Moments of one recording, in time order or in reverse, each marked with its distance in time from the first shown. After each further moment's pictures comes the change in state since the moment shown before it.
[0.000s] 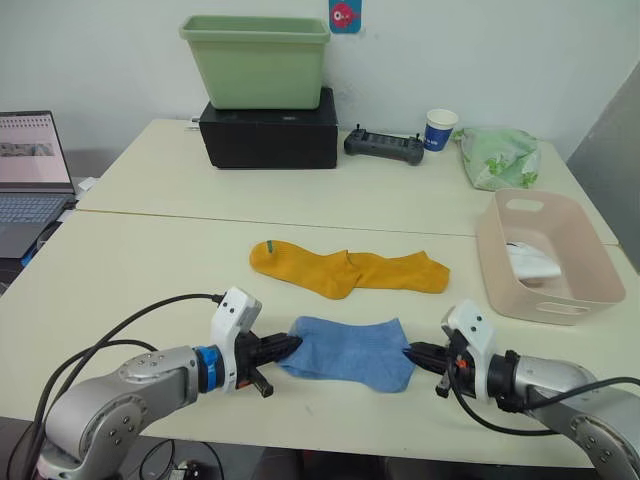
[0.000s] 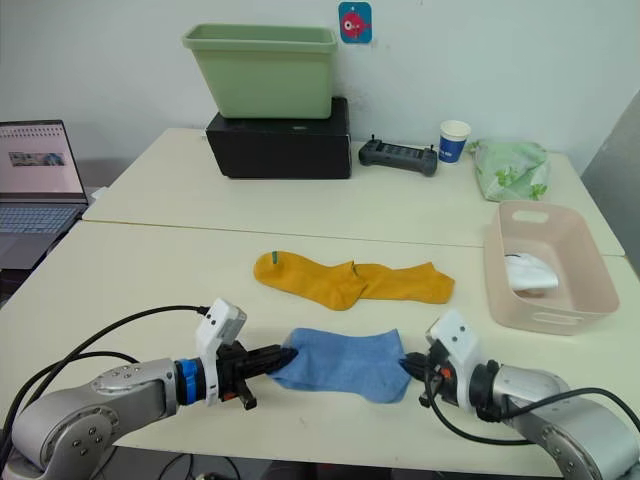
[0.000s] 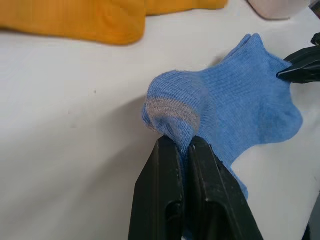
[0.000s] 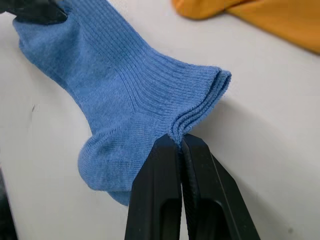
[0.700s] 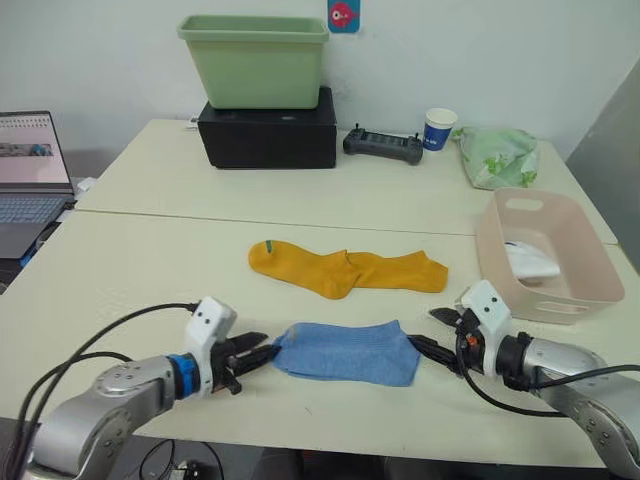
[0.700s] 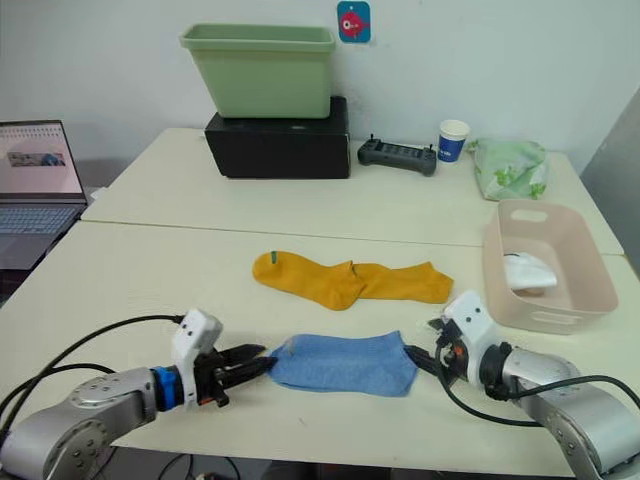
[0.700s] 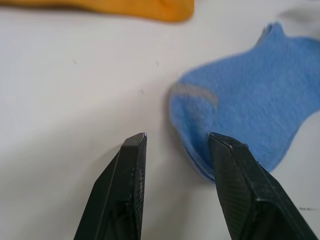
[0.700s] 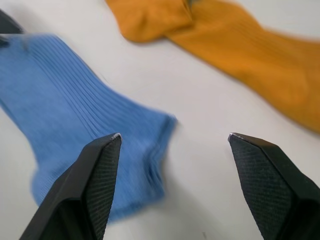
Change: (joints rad) left arm 0.131 0.062 0.051 0.104 0.179 -0.285 -0.182; right arm -0.043 0.004 -0.045 0.007 -0.066 -0.084 0.026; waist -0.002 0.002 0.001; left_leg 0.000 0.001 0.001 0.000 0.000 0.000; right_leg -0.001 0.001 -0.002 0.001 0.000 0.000
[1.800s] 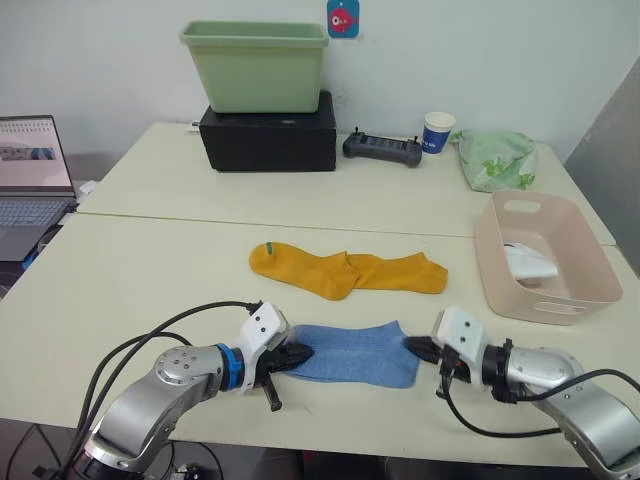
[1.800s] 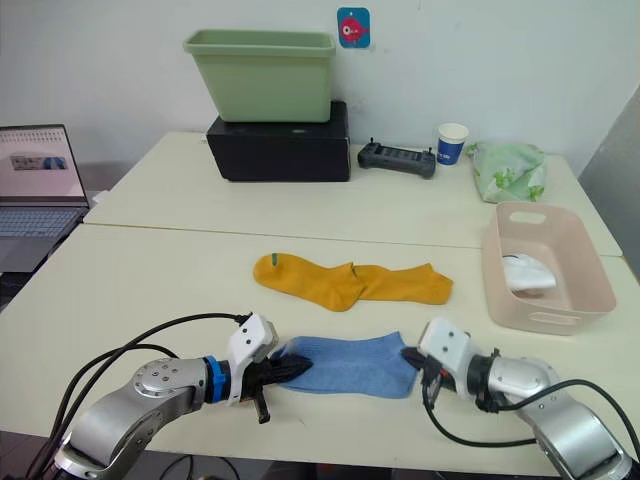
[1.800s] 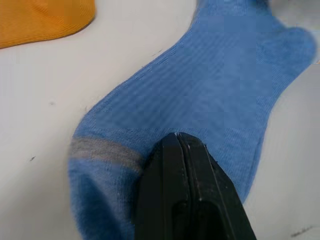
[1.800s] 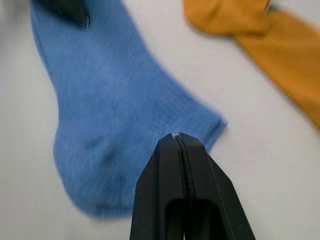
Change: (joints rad) left arm -0.145 -0.024 -0.339 0.016 0.241 -0.100 -0.100; right arm 0.014 -0.065 0.199 0.106 -0.258 -0.354 0.170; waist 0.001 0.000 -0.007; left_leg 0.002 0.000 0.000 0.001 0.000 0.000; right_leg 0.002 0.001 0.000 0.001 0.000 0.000
